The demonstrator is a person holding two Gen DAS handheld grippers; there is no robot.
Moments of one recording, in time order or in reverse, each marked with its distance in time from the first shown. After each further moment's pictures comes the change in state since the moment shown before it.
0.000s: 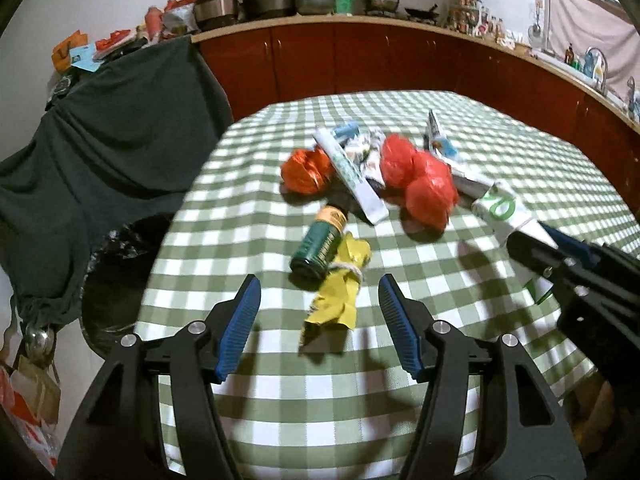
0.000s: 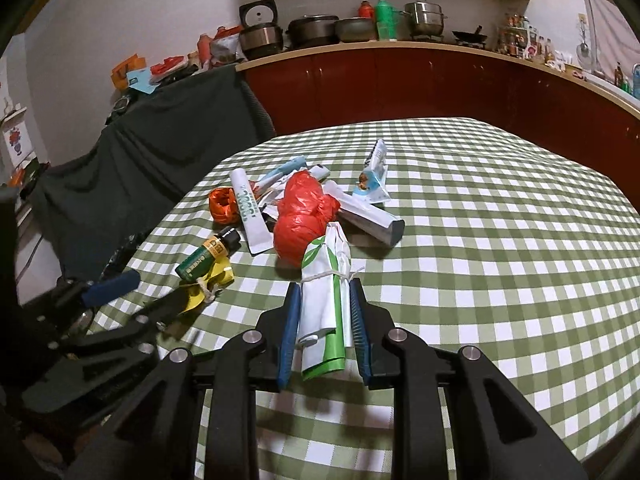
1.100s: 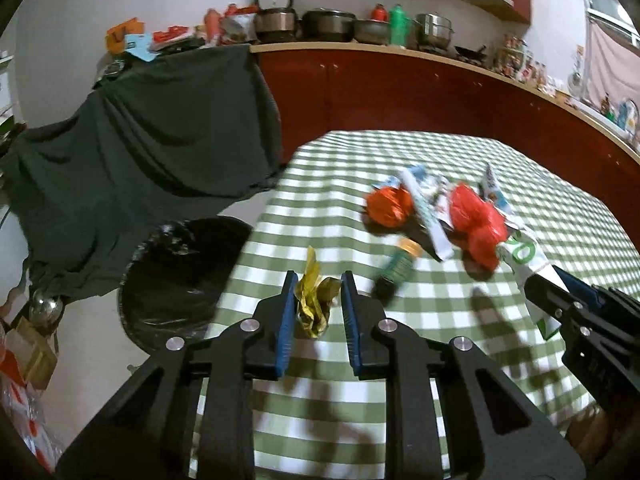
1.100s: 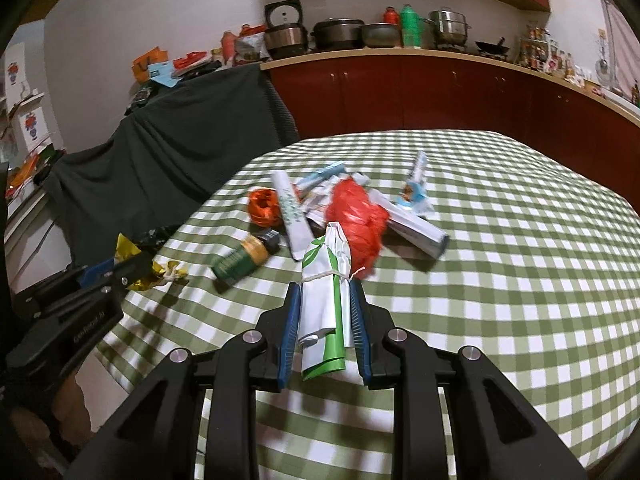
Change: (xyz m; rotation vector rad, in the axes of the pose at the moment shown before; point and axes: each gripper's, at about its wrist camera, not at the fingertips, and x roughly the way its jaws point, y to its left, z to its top) left arm -0.033 0.059 0.002 -0.166 -0.107 0.112; right arm 0.004 0.033 0.005 -0.068 -0.016 0.060
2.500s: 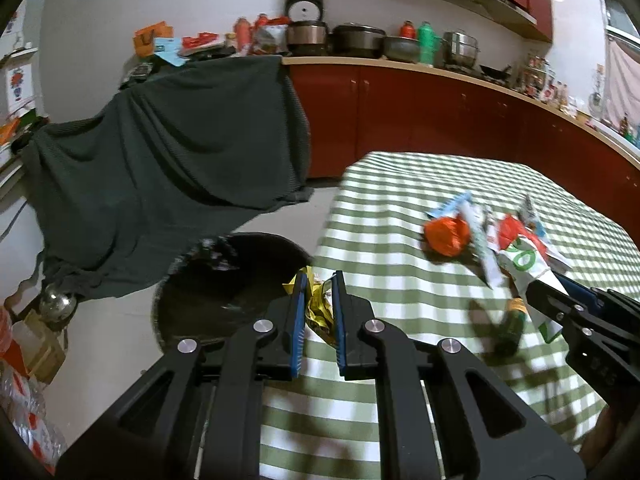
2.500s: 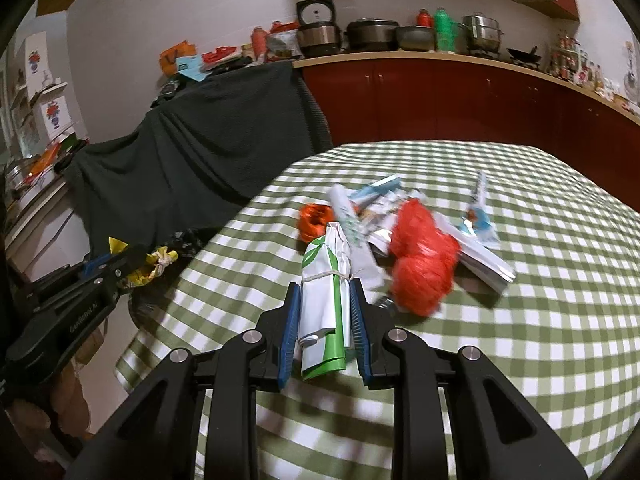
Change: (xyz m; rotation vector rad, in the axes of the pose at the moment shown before) left arm 0.004 0.045 0.009 -0.049 -0.056 0.070; right arm 0.024 0.035 0.018 -0.059 0.001 0.088
